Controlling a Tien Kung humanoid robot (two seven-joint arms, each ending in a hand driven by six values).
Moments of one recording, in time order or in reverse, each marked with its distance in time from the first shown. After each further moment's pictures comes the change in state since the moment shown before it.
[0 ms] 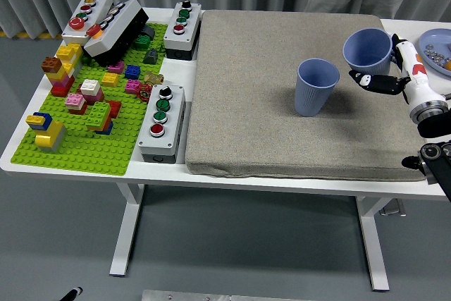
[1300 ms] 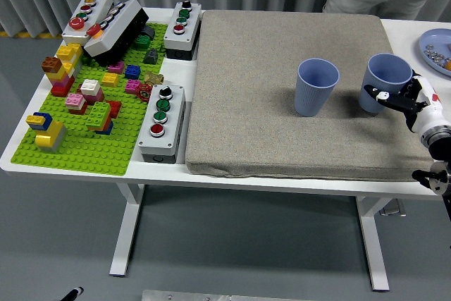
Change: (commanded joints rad) left arm -0.001 -0.004 -0.009 0.000 0.007 0.001 0.000; right arm -0.029 0.020 0.114 -0.215 0.495 0.149 0.108
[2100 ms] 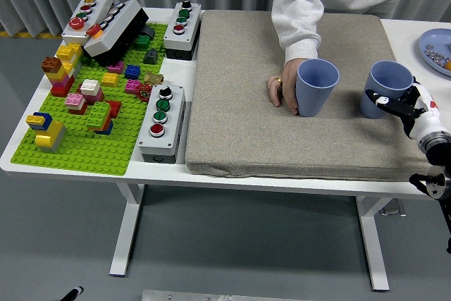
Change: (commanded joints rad) left arm -0.001 0.001 0.010 0.000 -0.007 -0.001 0.000; right arm 0.002 0.014 -0.015 -0.075 0.062 0.011 0.025
